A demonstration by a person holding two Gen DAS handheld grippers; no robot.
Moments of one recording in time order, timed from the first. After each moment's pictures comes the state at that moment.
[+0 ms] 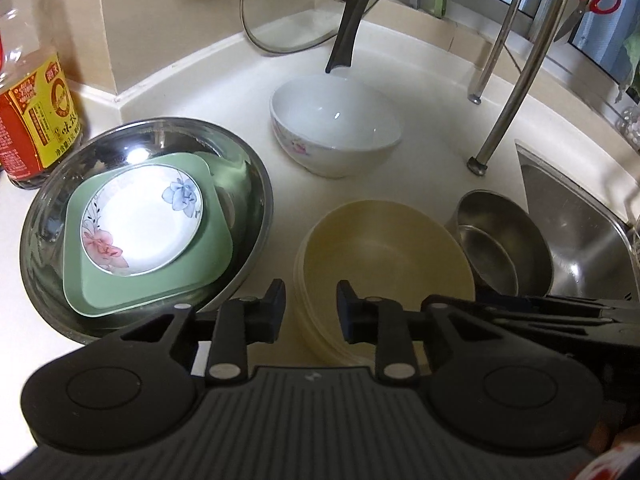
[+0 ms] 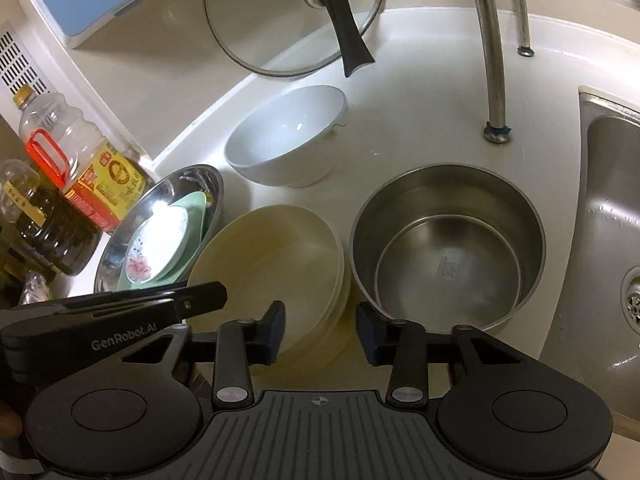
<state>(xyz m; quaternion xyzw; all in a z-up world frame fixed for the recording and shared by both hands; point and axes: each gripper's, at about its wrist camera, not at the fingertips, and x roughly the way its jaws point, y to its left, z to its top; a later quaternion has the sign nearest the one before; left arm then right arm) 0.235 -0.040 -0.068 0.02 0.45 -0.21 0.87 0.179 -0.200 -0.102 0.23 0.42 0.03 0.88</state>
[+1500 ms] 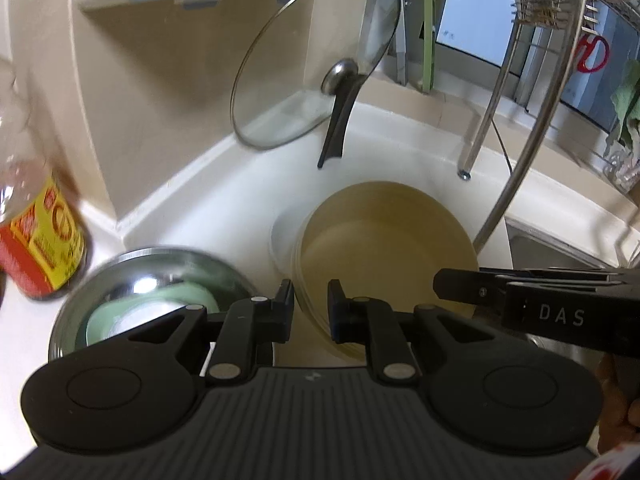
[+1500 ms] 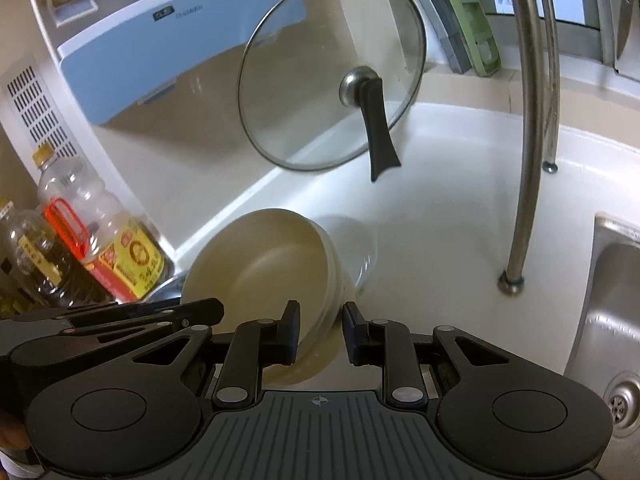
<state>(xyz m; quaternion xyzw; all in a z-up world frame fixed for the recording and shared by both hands) 0.282 -0.048 -0.004 0.02 0.36 -0.23 0.90 0.239 -0.217 -0.028 0.19 0.35 0.04 0.92</state>
